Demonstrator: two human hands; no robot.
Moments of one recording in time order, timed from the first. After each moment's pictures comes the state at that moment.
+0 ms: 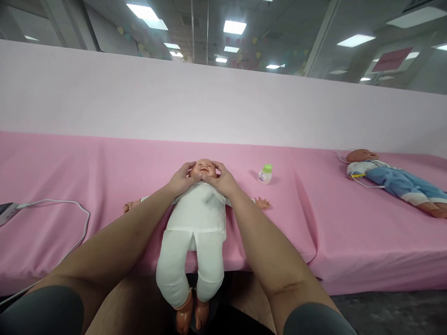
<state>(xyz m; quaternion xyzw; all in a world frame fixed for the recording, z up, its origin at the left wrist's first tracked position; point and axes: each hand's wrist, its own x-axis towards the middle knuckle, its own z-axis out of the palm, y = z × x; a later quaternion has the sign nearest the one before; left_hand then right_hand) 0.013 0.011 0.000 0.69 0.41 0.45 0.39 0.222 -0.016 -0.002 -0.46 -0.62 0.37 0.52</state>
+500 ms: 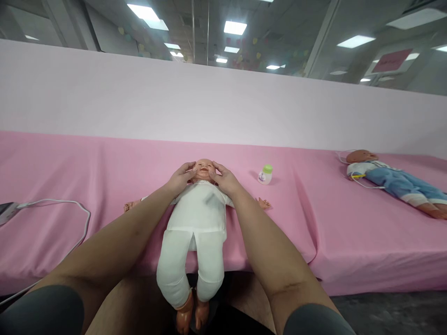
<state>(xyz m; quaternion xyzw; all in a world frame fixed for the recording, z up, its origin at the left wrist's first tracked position) 0.015 0.024 -0.013 0.61 0.34 0.49 0.52 0.221 -0.031 0.015 -0.45 -0.58 0.44 0.51</state>
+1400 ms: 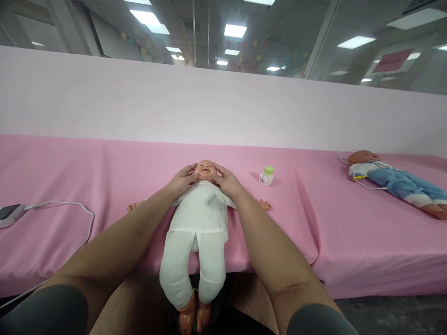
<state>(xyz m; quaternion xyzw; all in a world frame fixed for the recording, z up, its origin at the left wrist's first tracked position) 0.012 0.021 -0.010 0.61 0.35 0.47 0.52 0.229 -0.013 -0.004 -0.39 -0.59 0.47 0.53</state>
